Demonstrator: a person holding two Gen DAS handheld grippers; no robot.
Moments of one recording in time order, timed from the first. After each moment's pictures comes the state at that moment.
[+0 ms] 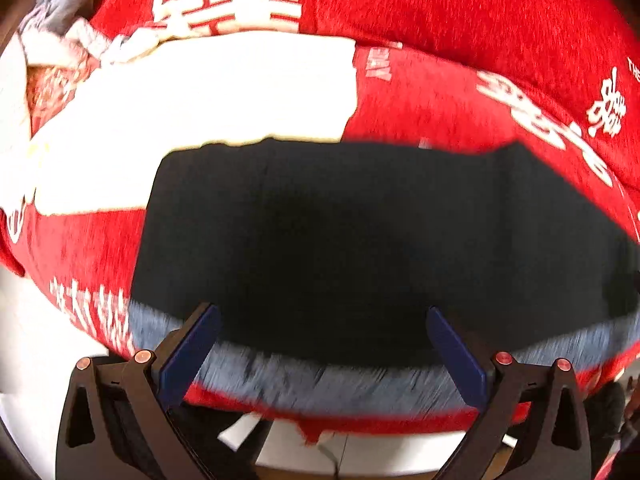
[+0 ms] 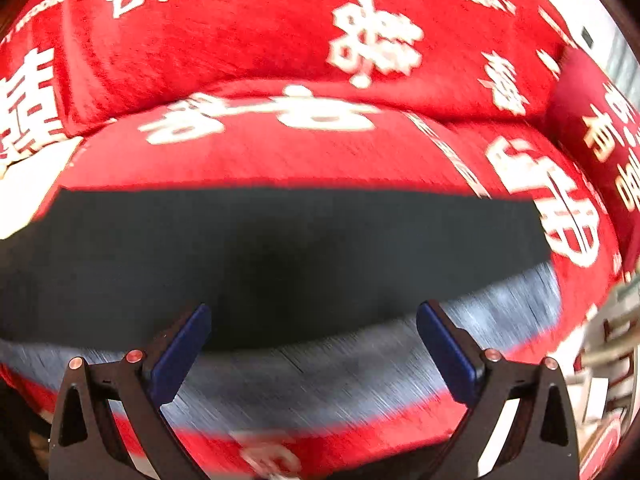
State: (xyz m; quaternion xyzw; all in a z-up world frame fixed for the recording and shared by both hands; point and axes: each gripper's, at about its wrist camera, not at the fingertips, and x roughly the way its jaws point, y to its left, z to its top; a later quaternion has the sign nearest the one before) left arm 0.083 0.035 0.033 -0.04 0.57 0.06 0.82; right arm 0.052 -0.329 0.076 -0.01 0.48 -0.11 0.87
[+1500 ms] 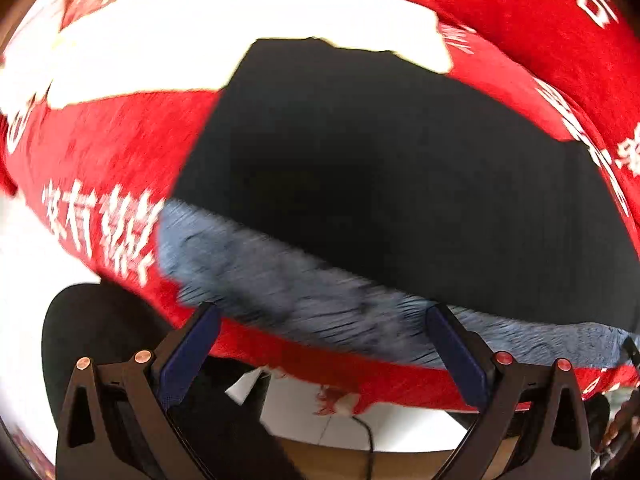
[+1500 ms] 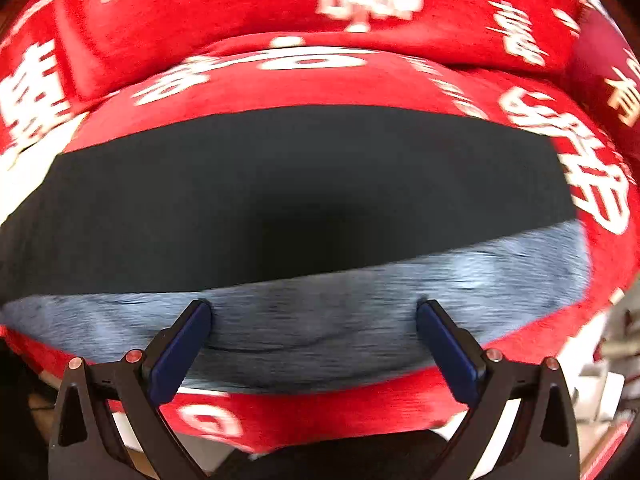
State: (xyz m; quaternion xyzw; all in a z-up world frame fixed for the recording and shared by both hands) left arm -0.004 0.116 -0.012 -0.15 0.61 0.10 0.77; right arm -0.006 -0.414 0.034 0.05 0.54 -0.09 0.83
